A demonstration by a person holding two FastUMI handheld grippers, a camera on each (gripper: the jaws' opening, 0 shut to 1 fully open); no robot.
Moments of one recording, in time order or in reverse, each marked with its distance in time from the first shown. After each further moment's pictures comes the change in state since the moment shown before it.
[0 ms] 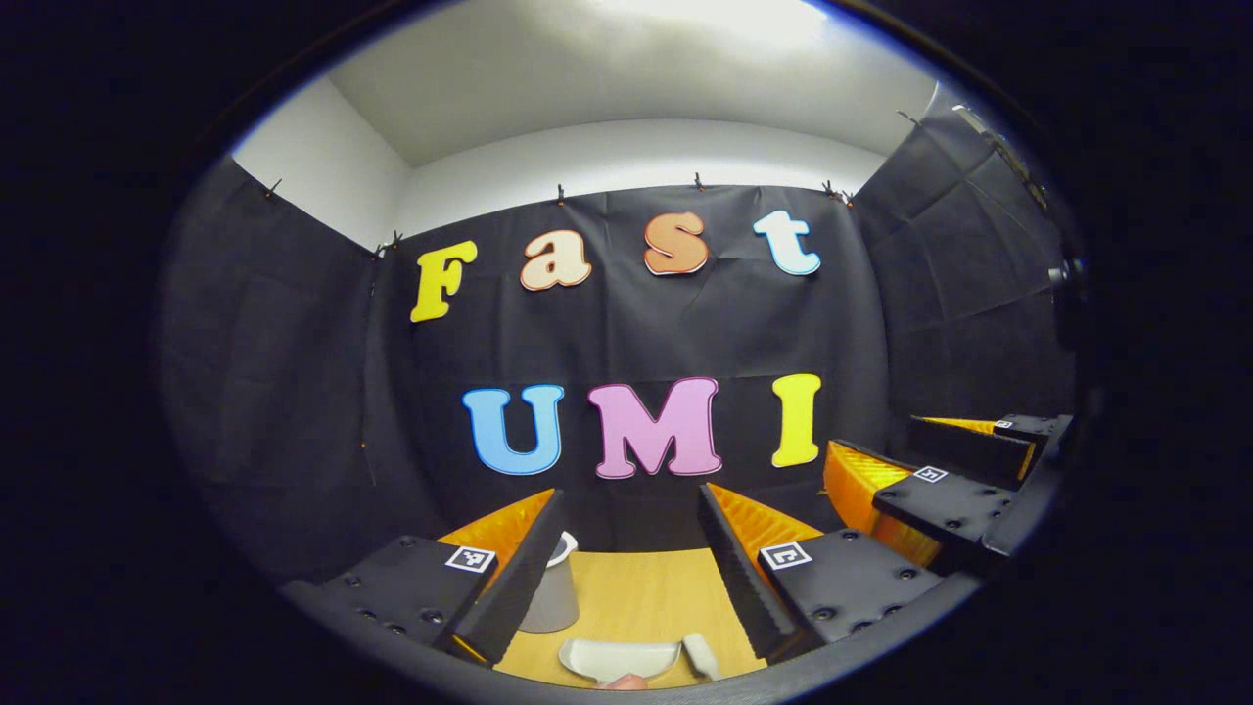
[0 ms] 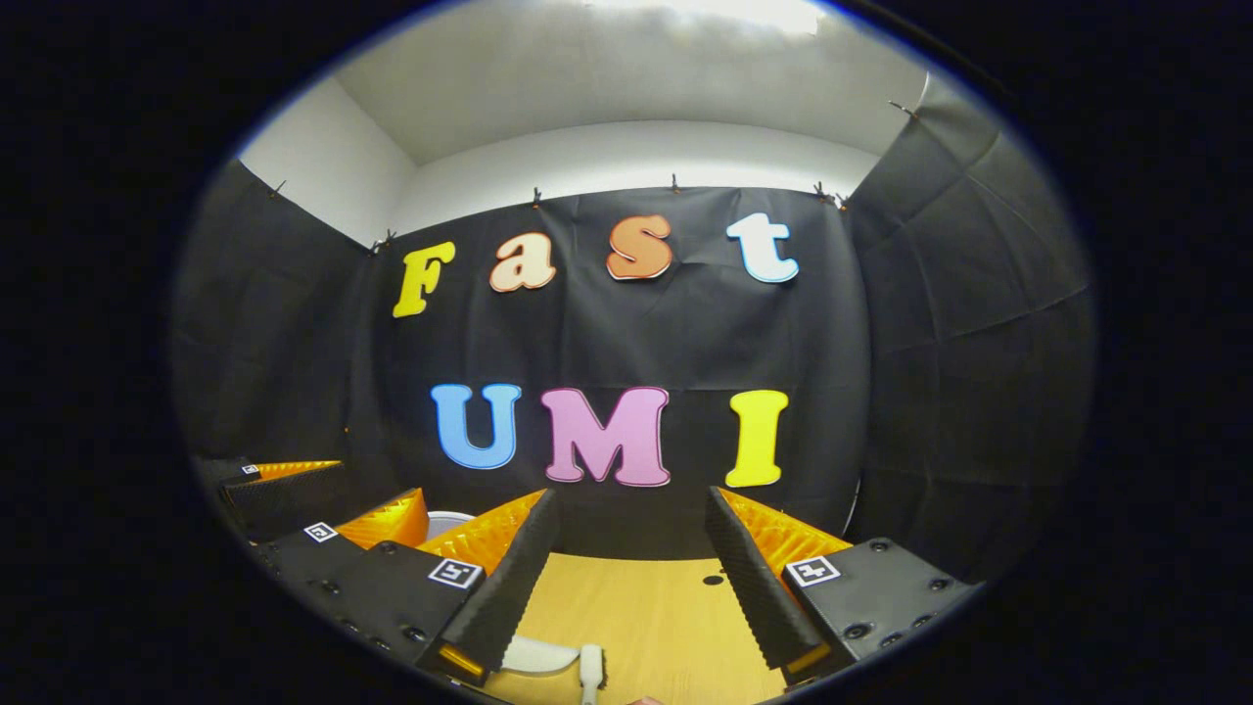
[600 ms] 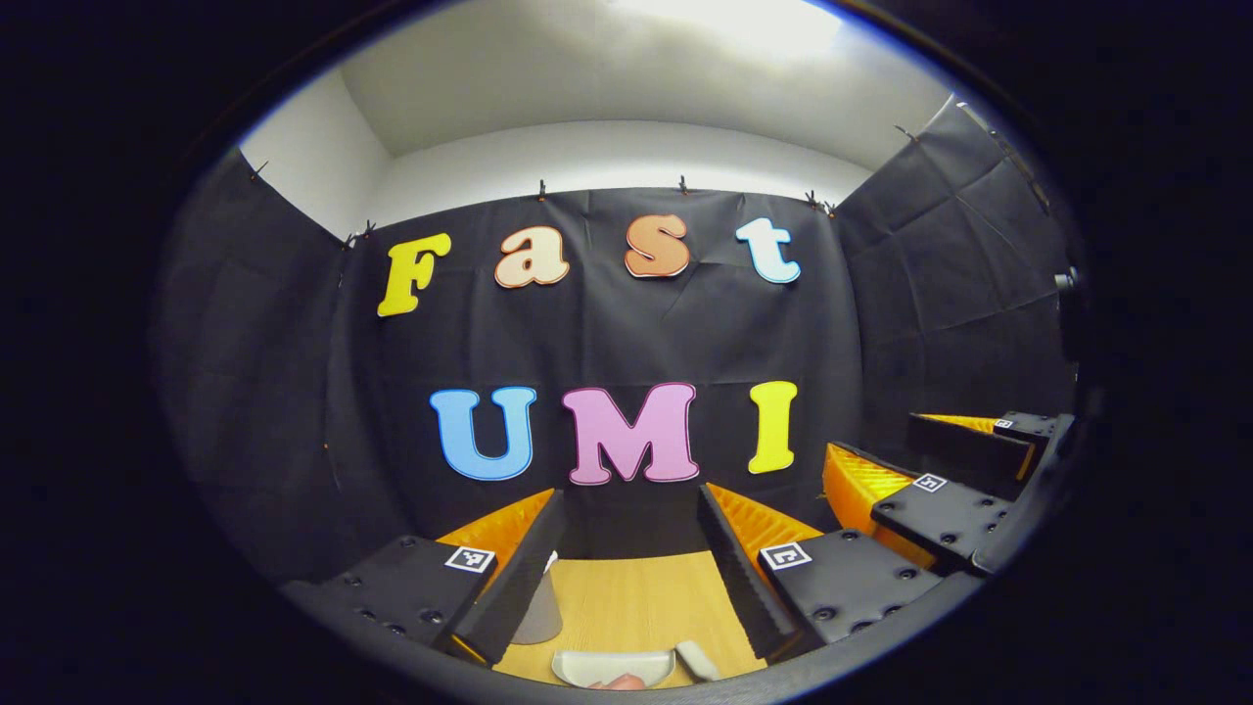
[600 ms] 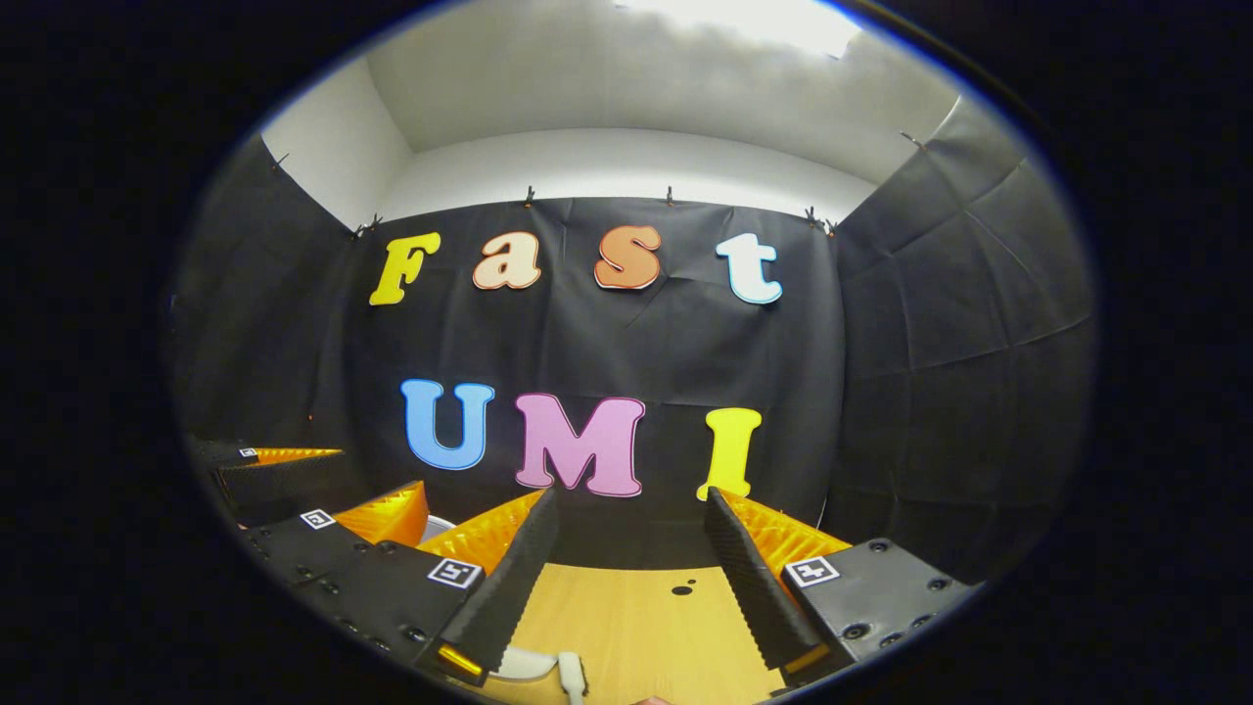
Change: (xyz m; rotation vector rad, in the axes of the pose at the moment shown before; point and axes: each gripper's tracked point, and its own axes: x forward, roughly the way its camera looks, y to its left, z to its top) left arm 0.019 0.028 -0.003 -0.017 0.004 -0.097; right arm 0.003 0.029 0.005 -0.073 -0.012 -0.057
